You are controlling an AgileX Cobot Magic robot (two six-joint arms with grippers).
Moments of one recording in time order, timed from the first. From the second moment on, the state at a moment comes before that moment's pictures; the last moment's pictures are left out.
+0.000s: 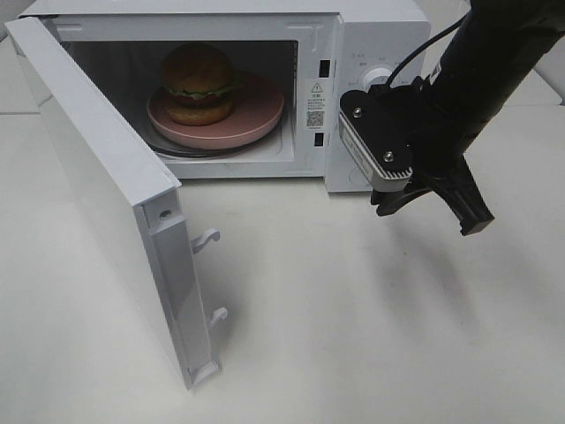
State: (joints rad) left arm -0.01 0.00 -0.50 -0.06 1.05 0.03; right arm 0.42 1.70 -1.15 0.16 0.77 -1.56
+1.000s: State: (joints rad) left arm -0.01 0.00 -0.50 -0.06 1.05 0.03; right arm 0.61 1.82 -1.29 -0.07 0.43 -1.25
